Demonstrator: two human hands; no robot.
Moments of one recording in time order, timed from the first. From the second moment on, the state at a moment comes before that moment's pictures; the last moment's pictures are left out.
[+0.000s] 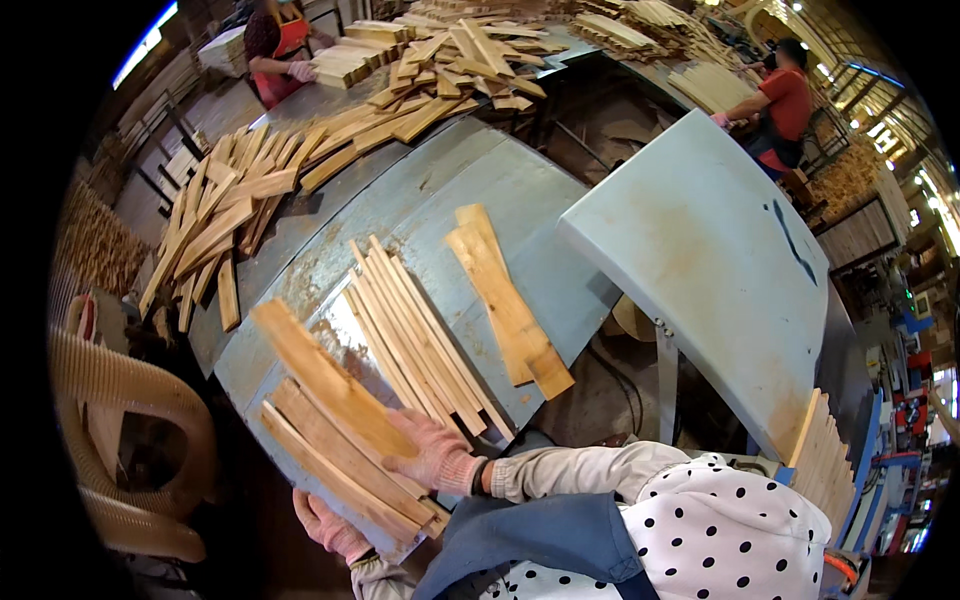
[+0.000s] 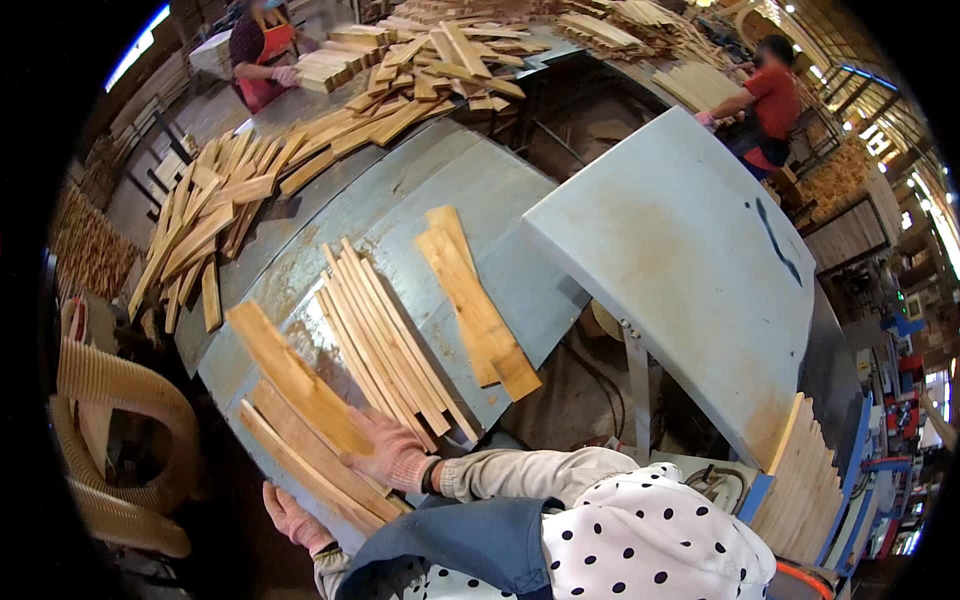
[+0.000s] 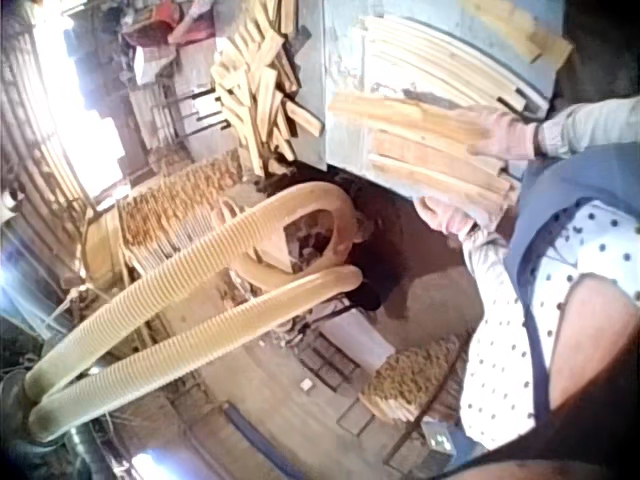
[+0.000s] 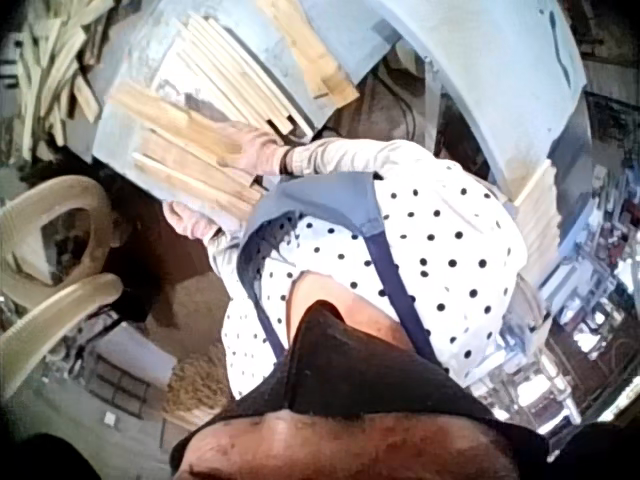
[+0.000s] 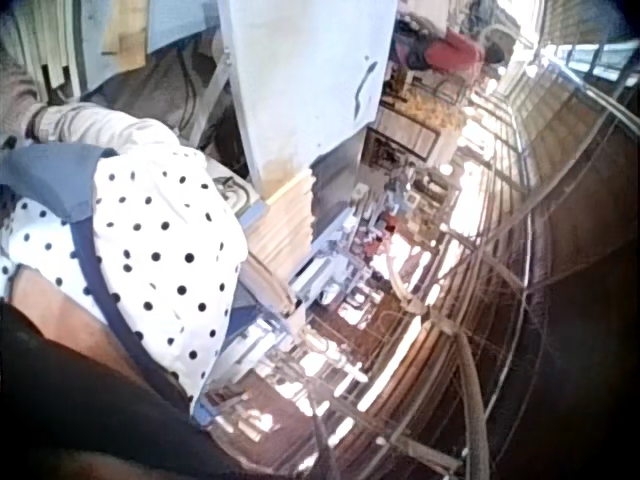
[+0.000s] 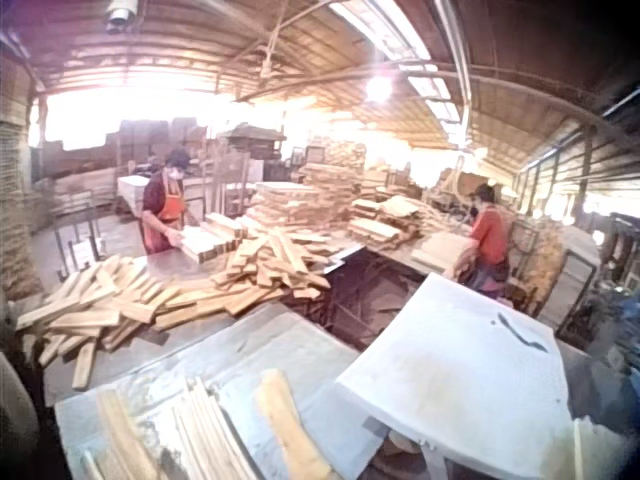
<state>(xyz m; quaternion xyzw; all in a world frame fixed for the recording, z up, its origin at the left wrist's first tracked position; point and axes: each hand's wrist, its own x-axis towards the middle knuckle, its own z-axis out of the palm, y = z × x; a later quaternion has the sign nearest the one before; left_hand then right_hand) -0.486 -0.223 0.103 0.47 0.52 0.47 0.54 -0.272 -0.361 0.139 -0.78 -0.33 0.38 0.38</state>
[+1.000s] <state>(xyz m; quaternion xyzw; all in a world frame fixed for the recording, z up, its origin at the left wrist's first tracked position) -0.237 -0.217 -0.061 0.67 0.50 0.13 0.53 -0.018 -0.376 -0.001 -0.83 -0.23 0.38 0.35</state>
